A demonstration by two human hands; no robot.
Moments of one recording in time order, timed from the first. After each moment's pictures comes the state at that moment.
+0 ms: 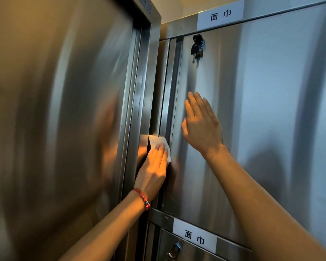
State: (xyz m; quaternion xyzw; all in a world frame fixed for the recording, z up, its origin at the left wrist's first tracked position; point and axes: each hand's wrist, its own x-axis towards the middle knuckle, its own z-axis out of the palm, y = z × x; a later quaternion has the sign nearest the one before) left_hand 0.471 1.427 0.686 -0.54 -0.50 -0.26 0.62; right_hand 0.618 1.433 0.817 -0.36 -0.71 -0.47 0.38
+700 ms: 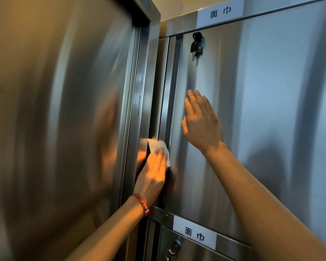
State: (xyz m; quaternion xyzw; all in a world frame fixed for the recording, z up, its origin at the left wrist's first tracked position) left_hand 0.470 1.427 0.666 -0.57 -0.49 -0.28 0.60; right_hand 0.618 1.434 0.817 -0.36 -0.71 -0.47 0.38
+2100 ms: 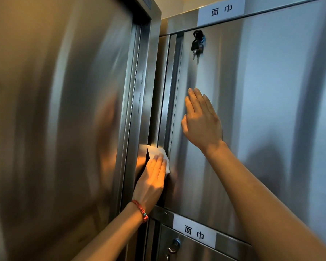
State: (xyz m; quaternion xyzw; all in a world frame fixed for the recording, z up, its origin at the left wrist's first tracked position) left_hand 0.468 1.429 0.646 -0.59 -0.48 -0.33 0.56; right_hand 0.616 1.435 0.817 -0.36 -0.71 -0.47 0.39
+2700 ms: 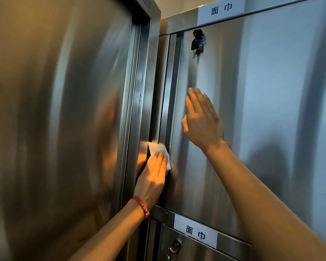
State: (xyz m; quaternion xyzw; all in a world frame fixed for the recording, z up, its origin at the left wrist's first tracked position) left_hand 0.469 1.433 0.654 -0.58 -0.48 -0.33 0.57; right_hand 0.618 1.434 0.817 -0.36 -0.71 -0.47 0.38
